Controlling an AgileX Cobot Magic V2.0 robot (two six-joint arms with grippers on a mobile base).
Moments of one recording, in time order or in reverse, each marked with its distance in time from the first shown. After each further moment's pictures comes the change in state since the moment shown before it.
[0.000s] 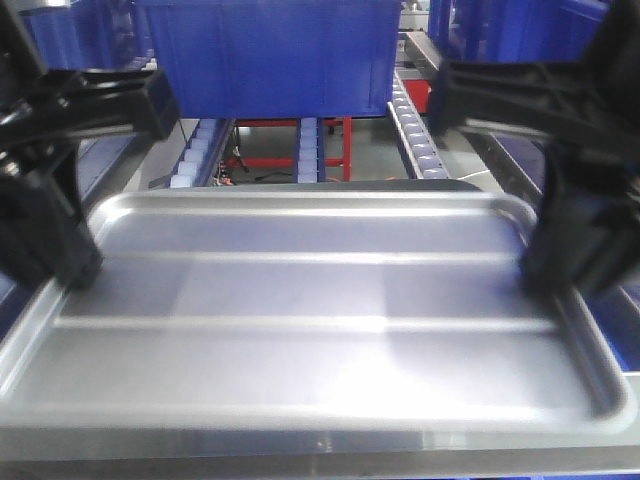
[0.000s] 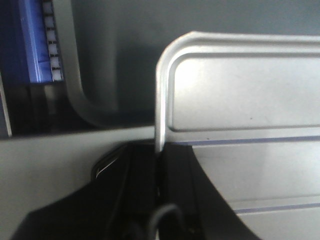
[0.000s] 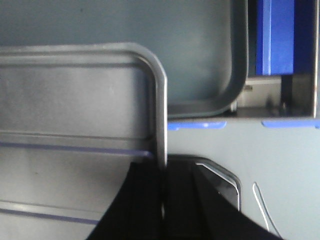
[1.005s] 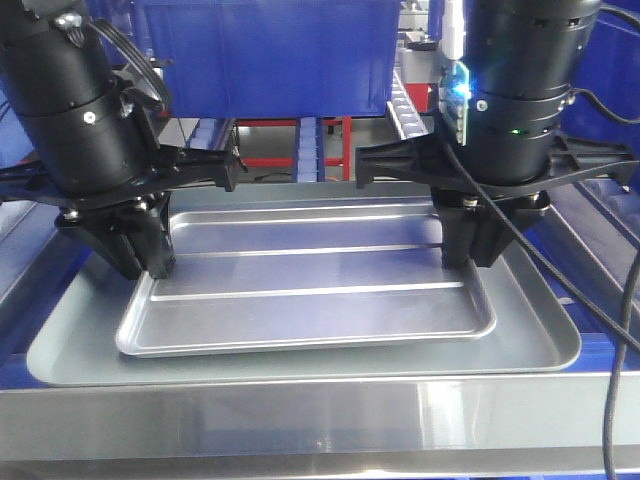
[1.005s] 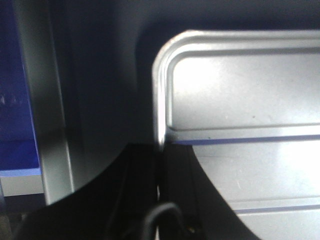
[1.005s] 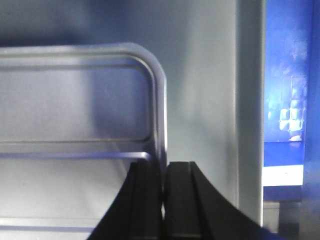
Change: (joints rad) left arm 0.198 0.385 -0.195 -0.098 -0.177 0.246; right arm -0.190 0.442 -0.278 -0.035 -0.073 -0.159
